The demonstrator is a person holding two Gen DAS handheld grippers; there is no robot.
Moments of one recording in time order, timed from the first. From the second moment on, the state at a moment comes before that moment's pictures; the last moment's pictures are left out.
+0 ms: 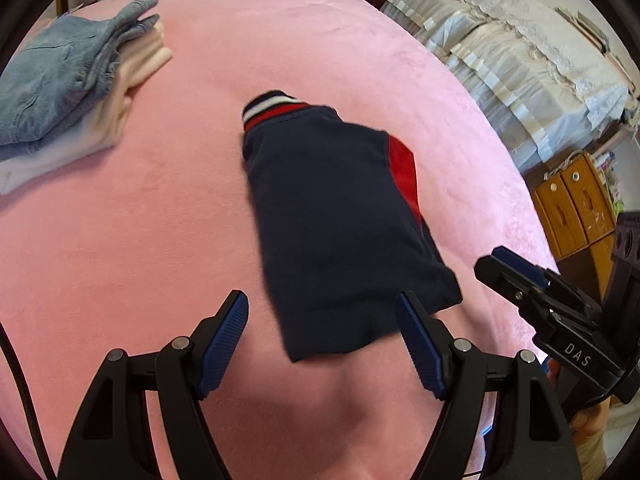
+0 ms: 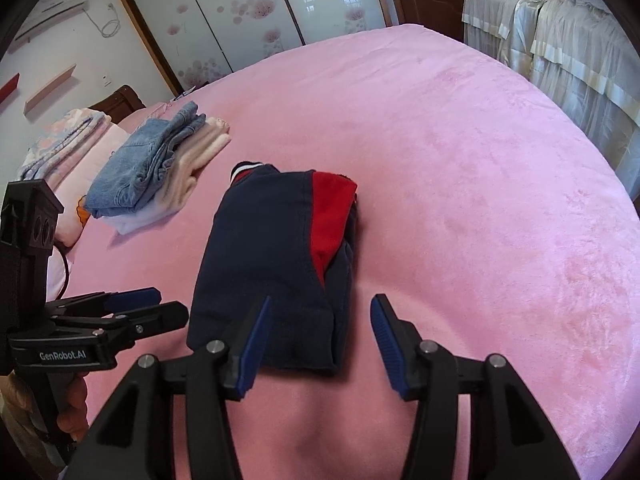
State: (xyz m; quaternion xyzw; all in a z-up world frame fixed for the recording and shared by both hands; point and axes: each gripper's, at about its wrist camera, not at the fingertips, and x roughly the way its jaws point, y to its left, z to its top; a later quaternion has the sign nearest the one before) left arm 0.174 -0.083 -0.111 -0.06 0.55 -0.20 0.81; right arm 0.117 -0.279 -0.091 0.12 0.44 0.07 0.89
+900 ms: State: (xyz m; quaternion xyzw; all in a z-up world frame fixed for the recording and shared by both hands) left arm 0.233 -0.071 -0.146 -0.14 0.62 -0.25 0.73; right arm 0.183 -0.307 -0.126 0.22 0.54 0.16 0.80
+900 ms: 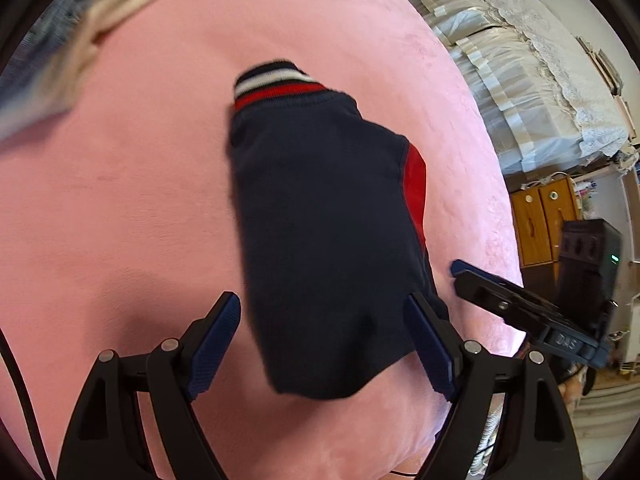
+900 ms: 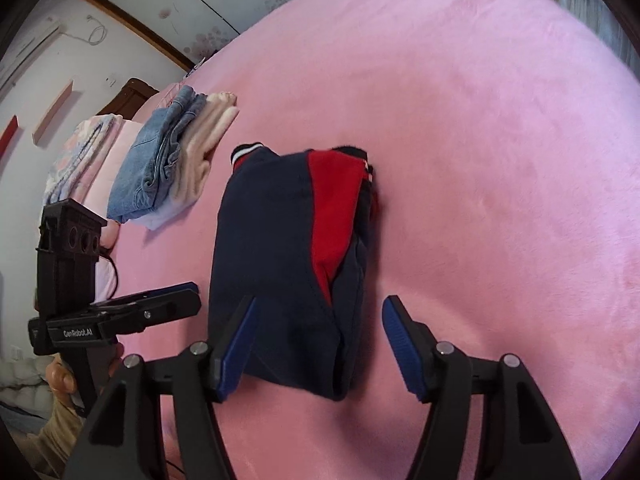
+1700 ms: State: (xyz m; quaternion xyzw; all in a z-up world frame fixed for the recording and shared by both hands) left arm 0.232 -0.065 -0.205 -0.23 0.62 -0.27 0.70; right arm 0.211 -0.316 -0.204 0.41 0.51 0.27 0.71
